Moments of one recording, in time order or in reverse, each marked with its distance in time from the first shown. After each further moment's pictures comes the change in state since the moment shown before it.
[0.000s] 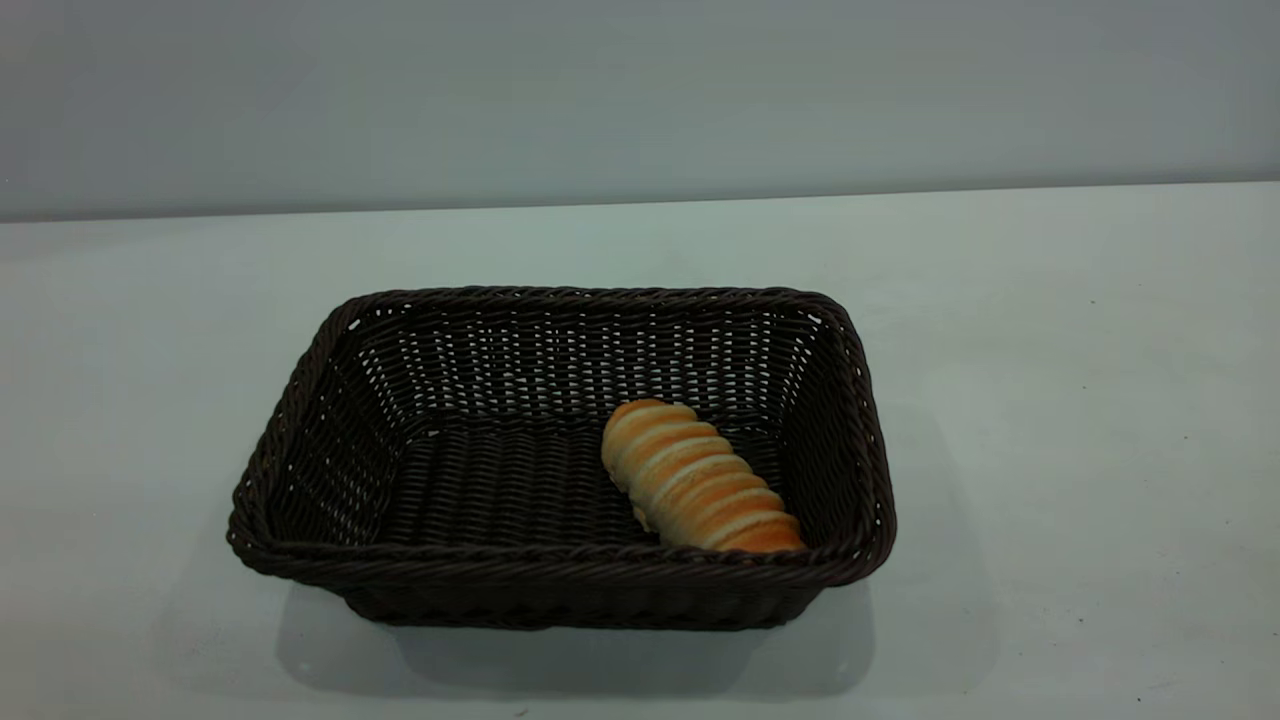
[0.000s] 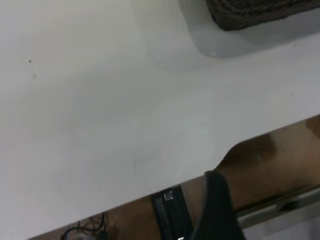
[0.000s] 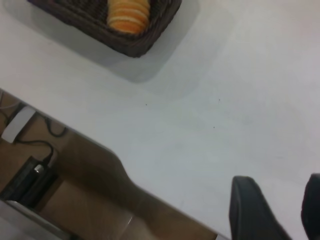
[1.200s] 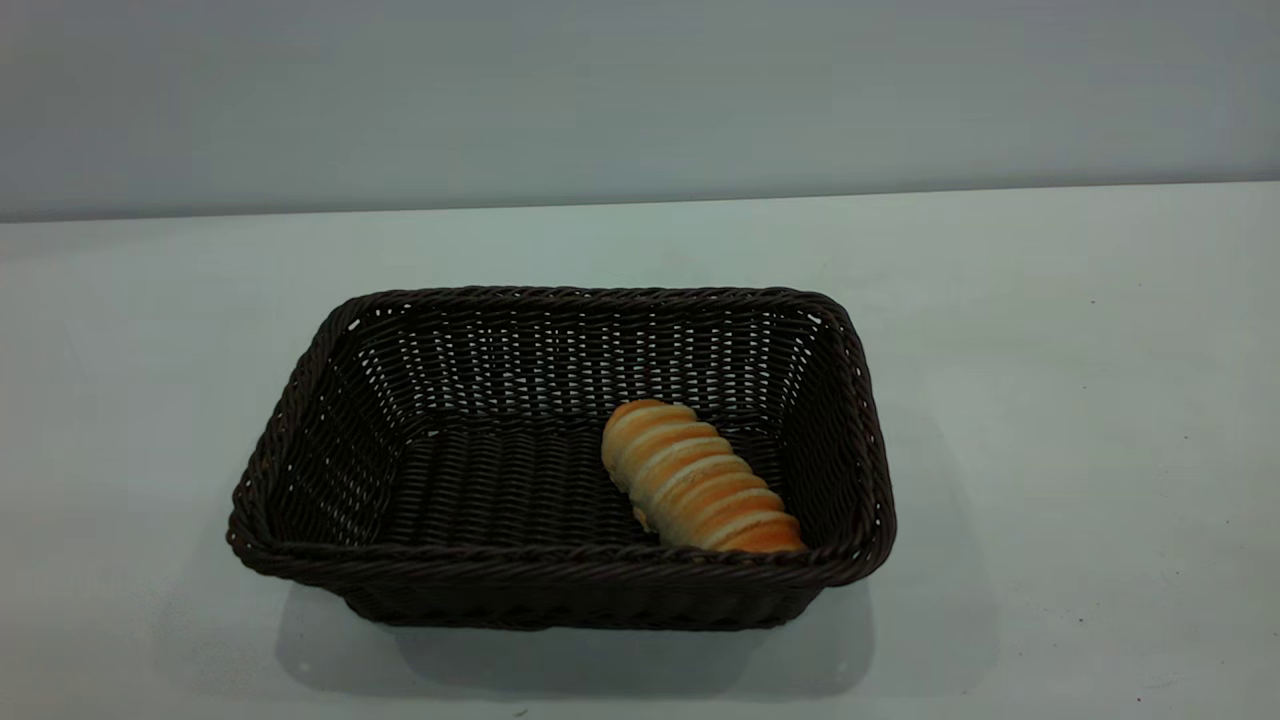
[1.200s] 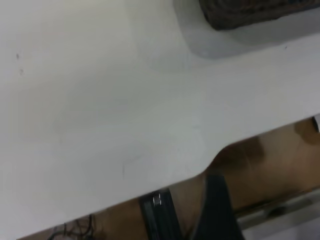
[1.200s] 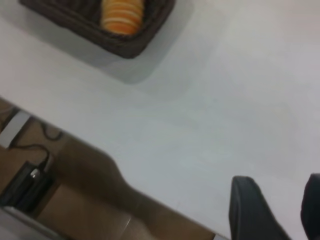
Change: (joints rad) left arm 0.007 -0.038 0.015 -0.024 -0.001 -0.023; right arm -0.053 0.000 0.000 0.001 0.000 0.000
